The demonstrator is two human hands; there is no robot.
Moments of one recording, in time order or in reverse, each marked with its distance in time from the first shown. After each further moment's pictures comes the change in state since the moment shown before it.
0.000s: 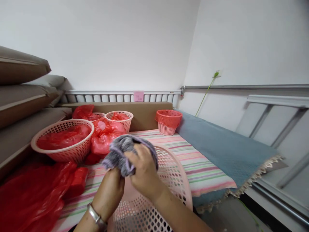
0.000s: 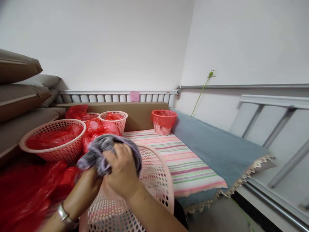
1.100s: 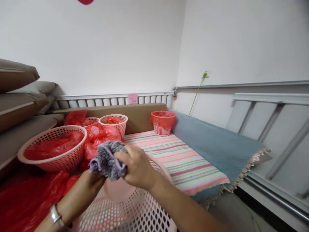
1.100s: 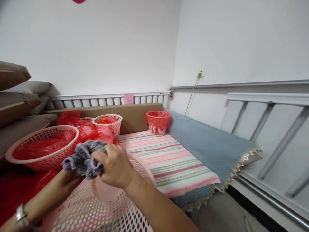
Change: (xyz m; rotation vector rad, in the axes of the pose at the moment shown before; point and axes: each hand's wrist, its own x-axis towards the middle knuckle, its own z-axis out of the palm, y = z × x) left_hand 0.015 -0.017 -0.040 -0.059 -0.119 0.025; right_hand 0.022 0.010 -0.022 -0.049 -0.119 -0.144
